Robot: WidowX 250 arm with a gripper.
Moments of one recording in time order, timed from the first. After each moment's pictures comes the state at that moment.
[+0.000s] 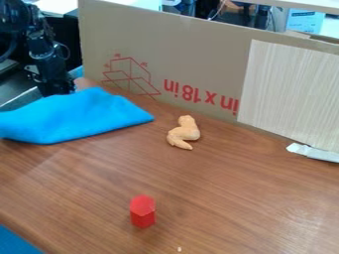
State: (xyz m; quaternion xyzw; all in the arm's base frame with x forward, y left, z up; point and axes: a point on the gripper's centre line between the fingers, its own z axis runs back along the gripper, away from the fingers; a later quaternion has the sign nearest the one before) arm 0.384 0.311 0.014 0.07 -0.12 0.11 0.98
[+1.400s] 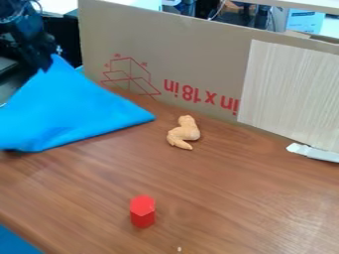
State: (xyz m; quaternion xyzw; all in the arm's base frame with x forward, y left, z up) arm 0.351 0.280 0.102 0.01 -0.22 0.11 0.97
